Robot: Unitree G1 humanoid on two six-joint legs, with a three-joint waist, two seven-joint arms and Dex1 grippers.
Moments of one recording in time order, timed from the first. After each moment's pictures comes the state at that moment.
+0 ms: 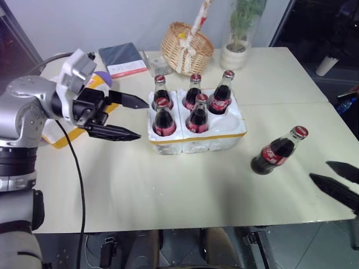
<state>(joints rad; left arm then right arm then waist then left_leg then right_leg) -0.82 0.88 0.02 0.00 -0.70 0.69 -1.61 0.36 -0.64 -1.09 -0.66 0.86 1.07 0.98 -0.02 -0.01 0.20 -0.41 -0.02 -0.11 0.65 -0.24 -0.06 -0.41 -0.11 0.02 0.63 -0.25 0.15</state>
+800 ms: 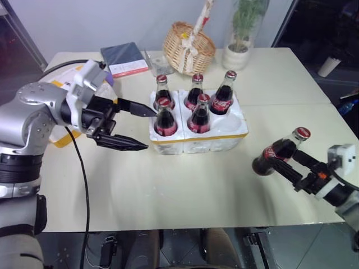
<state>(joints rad) -0.78 0.86 0.01 -0.06 -0.71 0.70 -1.57 0.15 -0.58 -0.59 -0.42 0.71 0.71 0.73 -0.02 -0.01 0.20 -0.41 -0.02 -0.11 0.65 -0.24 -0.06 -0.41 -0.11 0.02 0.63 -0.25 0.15</state>
